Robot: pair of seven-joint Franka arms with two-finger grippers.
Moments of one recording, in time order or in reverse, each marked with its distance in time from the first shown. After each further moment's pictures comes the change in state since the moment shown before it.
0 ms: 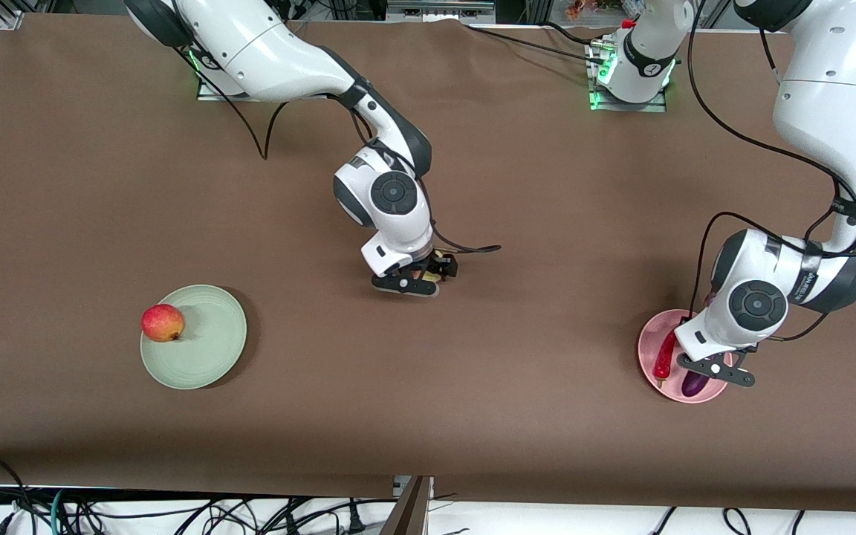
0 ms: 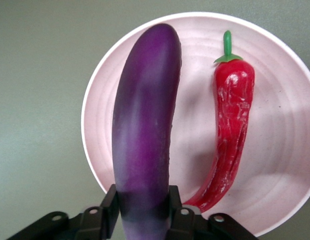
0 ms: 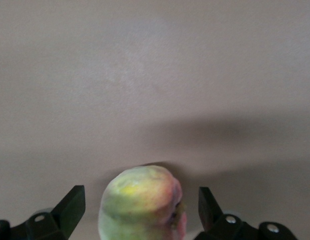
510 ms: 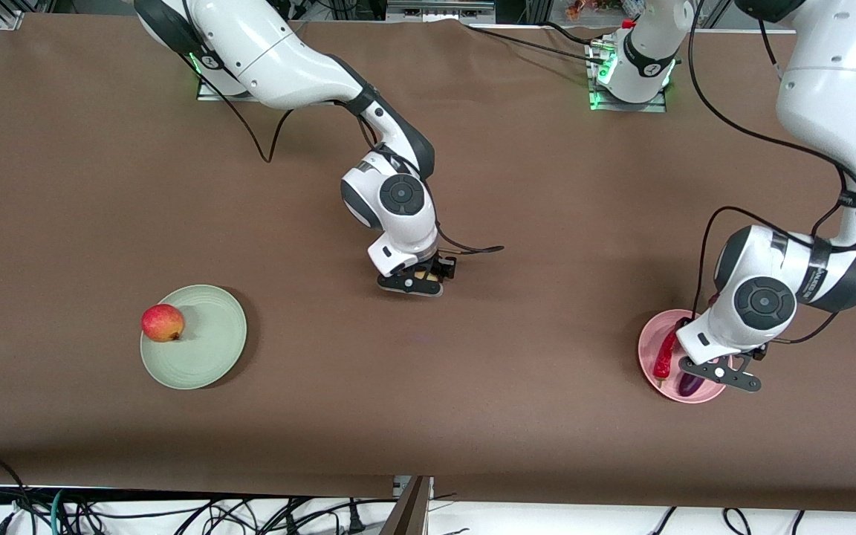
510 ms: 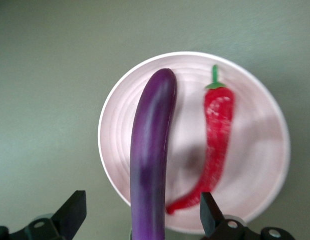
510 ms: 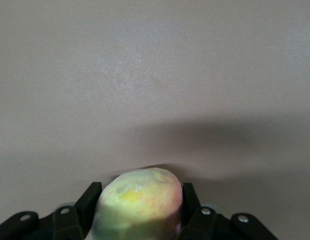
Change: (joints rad) left arm 0.001 -0.054 -0.061 0.050 -0.018 -0.101 0.000; right arm 0.020 0.034 -0.019 0.002 -0.020 0.029 0.015
